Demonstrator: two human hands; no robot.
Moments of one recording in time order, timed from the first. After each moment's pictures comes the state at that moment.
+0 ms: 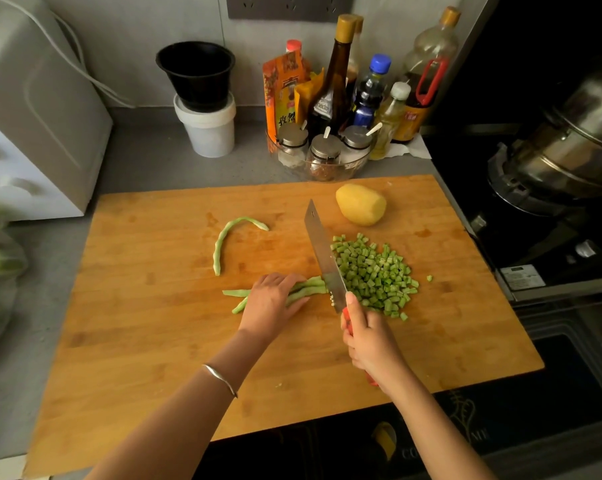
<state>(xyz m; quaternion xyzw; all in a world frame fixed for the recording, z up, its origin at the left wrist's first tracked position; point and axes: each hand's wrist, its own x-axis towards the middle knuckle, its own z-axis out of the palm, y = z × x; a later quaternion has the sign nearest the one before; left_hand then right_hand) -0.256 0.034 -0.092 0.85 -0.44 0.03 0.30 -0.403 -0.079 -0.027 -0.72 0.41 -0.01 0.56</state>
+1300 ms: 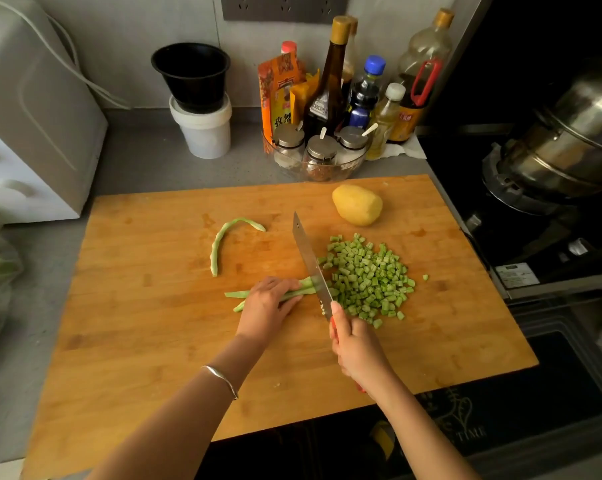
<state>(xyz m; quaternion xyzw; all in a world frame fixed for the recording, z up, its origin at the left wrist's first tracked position) -0.258 0.038 -0.101 0.83 -0.40 -0.01 0.38 -0.403 -0.064 -0.033 -0.74 0.40 0.02 0.54</state>
